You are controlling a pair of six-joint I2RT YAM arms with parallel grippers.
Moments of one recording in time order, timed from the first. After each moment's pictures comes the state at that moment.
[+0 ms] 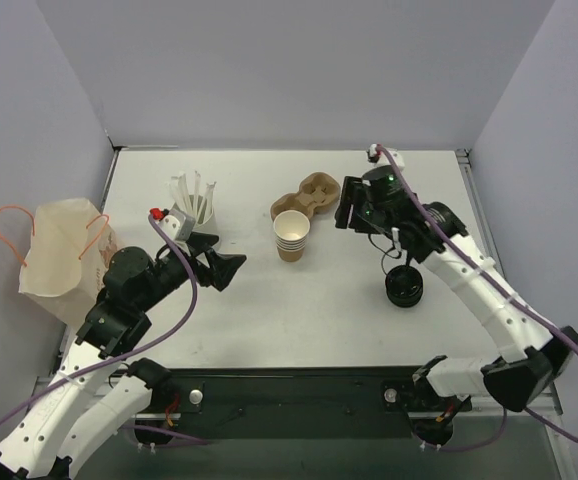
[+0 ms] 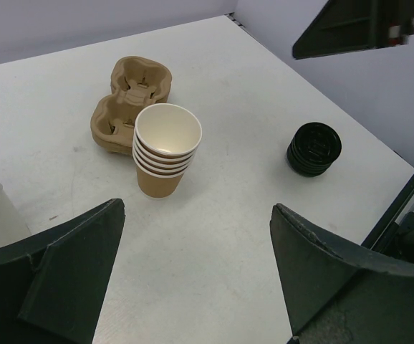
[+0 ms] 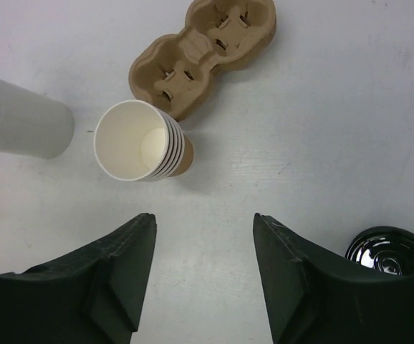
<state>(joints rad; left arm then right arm) -0.50 0.64 0.74 -0.17 0.25 -0.26 0.60 1.25 1.38 -0.78 0.28 0.51</state>
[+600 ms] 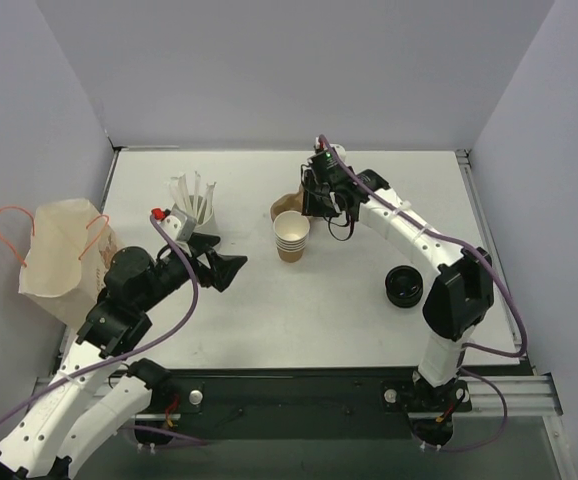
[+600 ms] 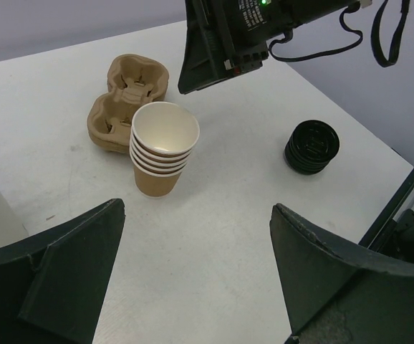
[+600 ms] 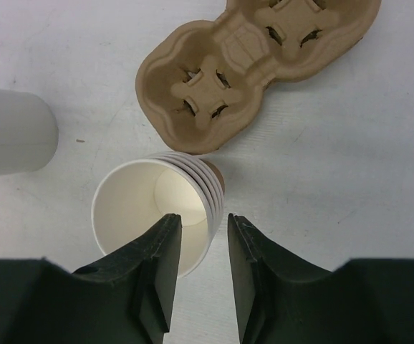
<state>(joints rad) -0.50 0.64 0.74 -0.17 0.26 -0.26 0.60 1.78 1.64 -0.70 0.18 0.50</state>
